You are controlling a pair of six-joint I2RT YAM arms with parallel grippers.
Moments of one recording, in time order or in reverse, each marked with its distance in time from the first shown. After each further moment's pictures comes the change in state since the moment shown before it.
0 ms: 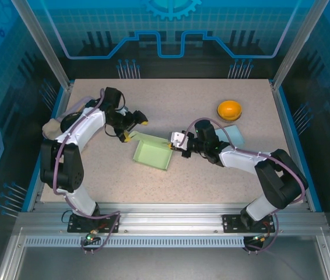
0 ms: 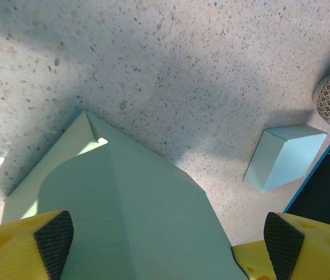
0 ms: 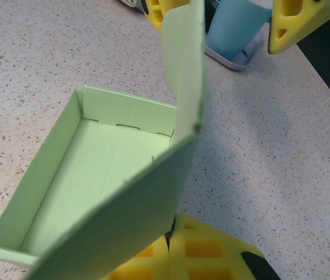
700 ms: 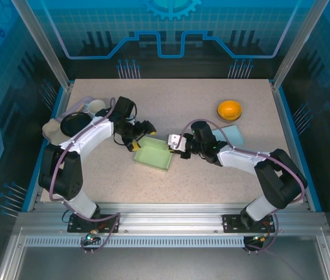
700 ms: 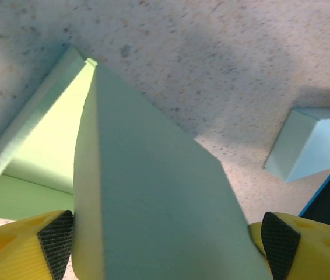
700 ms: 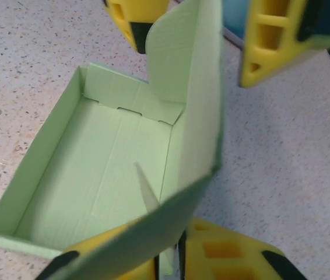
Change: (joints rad) left arm -0.137 -0.073 -0.145 0.075 -0.084 -0.123; right arm 0.031 0.005 0.033 -0.119 0.076 -0.067
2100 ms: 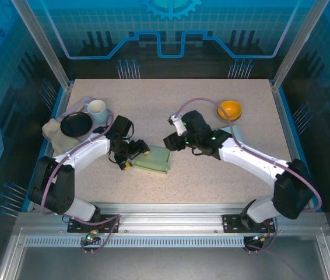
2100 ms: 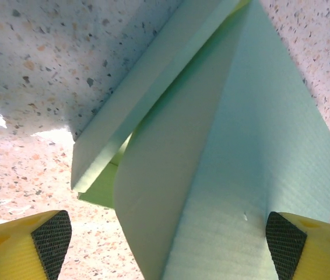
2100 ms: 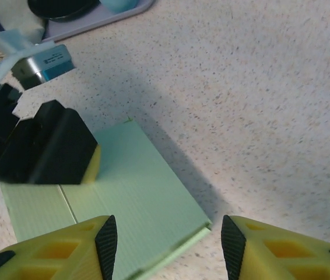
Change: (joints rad) left arm -0.029 -0.157 -0.276 0.024 -0.115 -0.009; right arm 0.143 -0.081 0.319 -0.503 0.363 0.990
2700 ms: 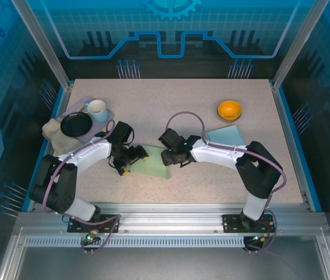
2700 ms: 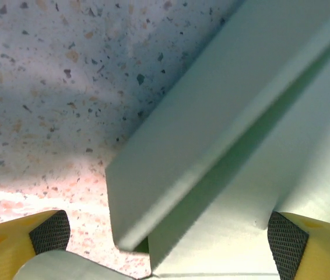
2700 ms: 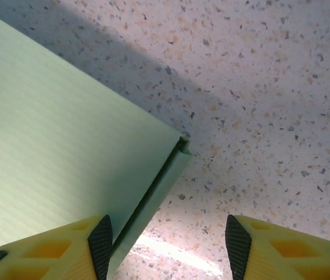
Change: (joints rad) left arm -0.005 0.031 -0.083 0.052 -0.025 -0.008; right arm 0.109 0.294 0.042 -0.176 0.233 0.287
